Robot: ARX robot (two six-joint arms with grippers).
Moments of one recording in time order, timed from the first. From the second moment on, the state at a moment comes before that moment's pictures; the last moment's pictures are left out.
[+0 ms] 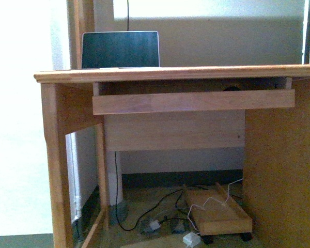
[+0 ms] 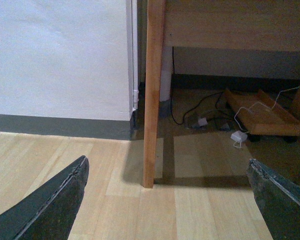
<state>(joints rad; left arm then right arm) -0.01 0.00 0.01 0.00 0.00 -0.01 0.00 0.00 0.02 0.00 0.00 0.00</state>
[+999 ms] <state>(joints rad) -0.01 0.00 0.01 0.00 0.00 -0.01 0.00 0.00 0.02 0.00 0.00 0.00</state>
